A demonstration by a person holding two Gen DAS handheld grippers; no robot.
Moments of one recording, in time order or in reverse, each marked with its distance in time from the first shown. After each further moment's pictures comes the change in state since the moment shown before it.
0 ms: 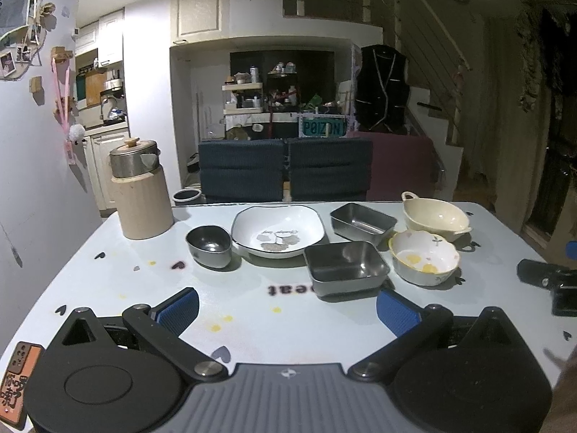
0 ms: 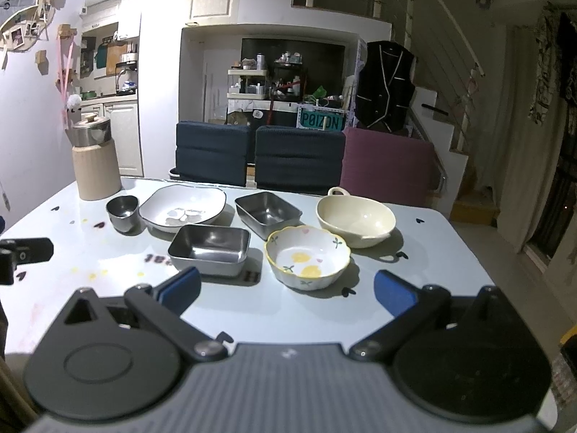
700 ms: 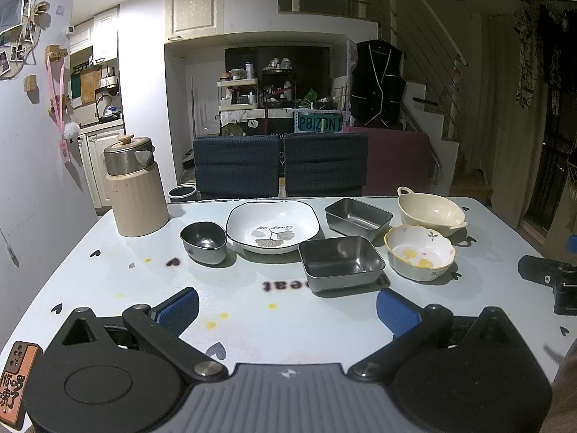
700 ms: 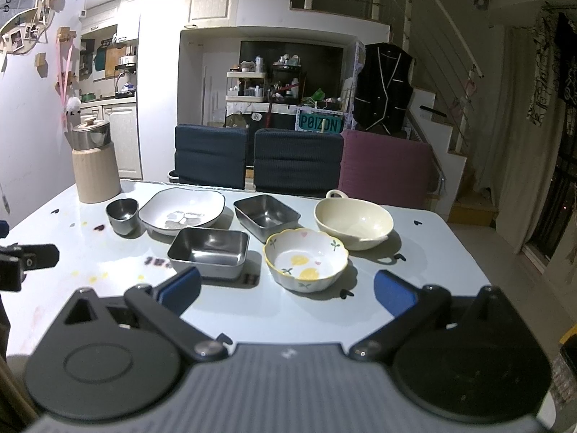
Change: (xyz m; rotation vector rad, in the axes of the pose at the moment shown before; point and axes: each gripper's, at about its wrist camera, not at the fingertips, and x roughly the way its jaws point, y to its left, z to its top) left arm 0.001 0.007 0.001 0.001 0.010 -0.024; right arm 0.000 -0.002 -0.001 0.001 -0.013 -0.008
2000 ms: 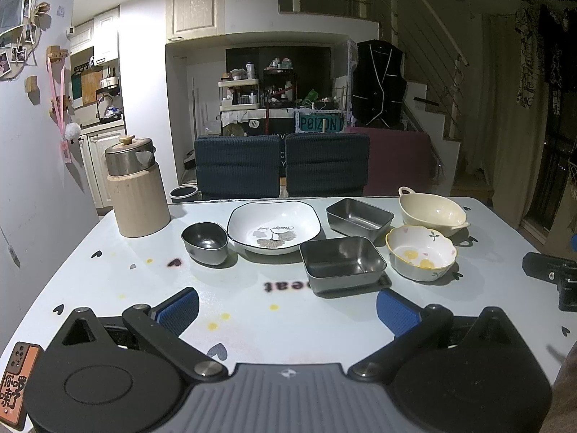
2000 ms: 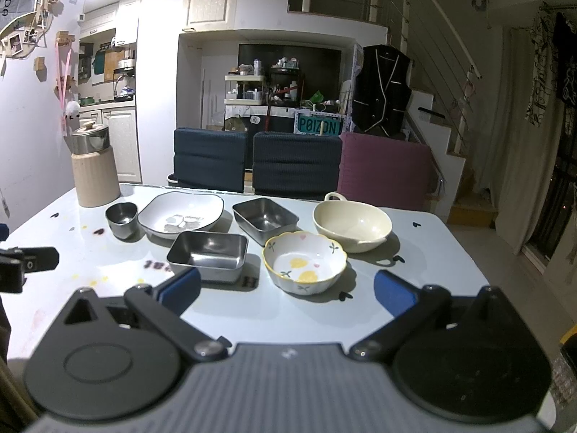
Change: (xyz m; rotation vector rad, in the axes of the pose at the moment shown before) left arm 0.000 0.000 0.000 0.003 -0.002 0.002; right arm -0.002 0.000 0.001 0.004 -0.007 0.000
